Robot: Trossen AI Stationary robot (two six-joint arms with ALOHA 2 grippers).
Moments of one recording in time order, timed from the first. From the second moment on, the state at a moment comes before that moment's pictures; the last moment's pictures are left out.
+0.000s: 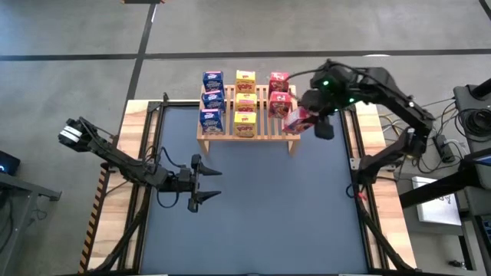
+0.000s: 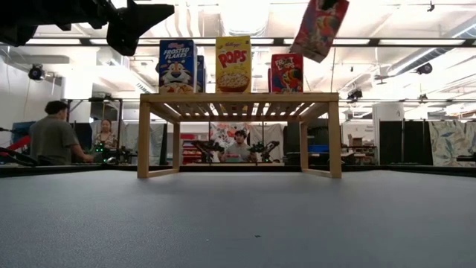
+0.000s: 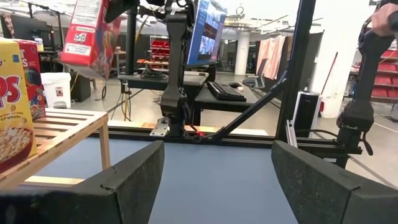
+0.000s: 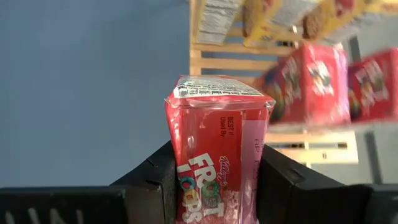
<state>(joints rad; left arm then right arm) -0.43 1.16 0.35 0.92 -0.44 -0.05 -0.39 1.44 1.95 -1.48 -0.14 -0.39</state>
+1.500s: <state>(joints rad) -0.43 1.16 0.35 0.90 -0.44 -0.07 -0.31 1.80 2.15 -1.56 0.06 -0.39</state>
